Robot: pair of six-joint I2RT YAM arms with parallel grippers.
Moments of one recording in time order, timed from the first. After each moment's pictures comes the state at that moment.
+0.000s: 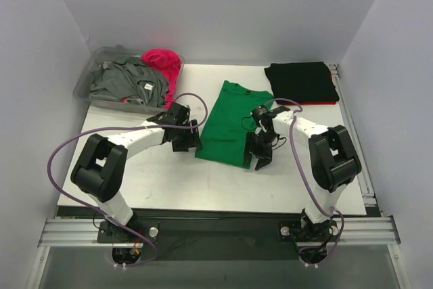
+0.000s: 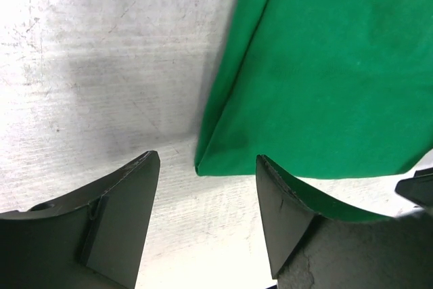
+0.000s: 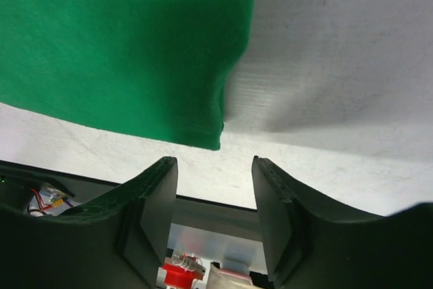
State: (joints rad) left arm -0.50 1.69 1.02 -0.38 0.12 -0.64; right arm 0.44 1.77 1.10 -0.87 -0.26 0.61
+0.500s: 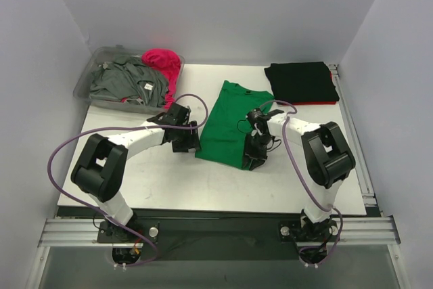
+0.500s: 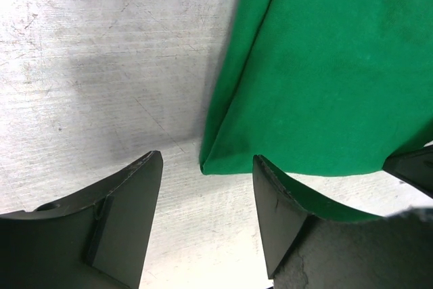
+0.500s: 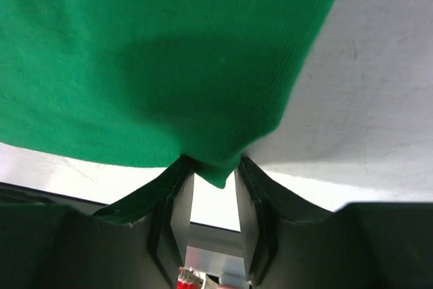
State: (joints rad) left arm -0.50 1.69 1.01 -0.39 0.13 -0.61; right arm 0.47 1.83 1.09 -0.77 -0.23 0.63
